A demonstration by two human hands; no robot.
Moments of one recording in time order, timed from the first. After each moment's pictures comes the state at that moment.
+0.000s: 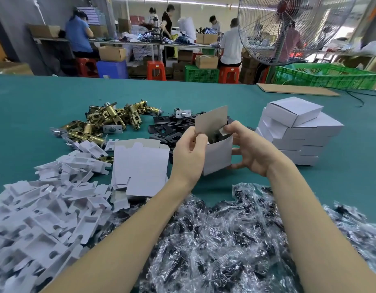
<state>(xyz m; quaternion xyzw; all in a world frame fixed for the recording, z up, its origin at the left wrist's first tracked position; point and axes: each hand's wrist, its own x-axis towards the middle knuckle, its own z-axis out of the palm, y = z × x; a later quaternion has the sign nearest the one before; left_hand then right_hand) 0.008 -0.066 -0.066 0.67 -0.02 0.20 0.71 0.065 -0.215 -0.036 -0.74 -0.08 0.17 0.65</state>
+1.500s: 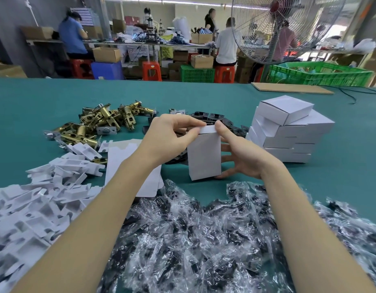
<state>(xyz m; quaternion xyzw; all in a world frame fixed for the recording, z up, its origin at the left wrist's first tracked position) 0.024 -0.010 -0.030 0.84 -0.17 0.21 0.47 0.062 -0.220 -0.046 -0.75 -0.08 0.22 0.62</state>
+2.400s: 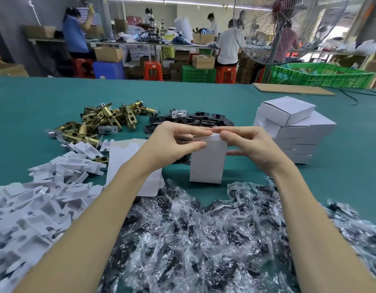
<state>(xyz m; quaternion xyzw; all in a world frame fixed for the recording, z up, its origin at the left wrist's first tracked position) 0.025 -0.002 -0.042 0.80 -0.24 0.10 0.54 0.055 -0.239 -0.038 -0.74 -0.25 0.04 0.63</state>
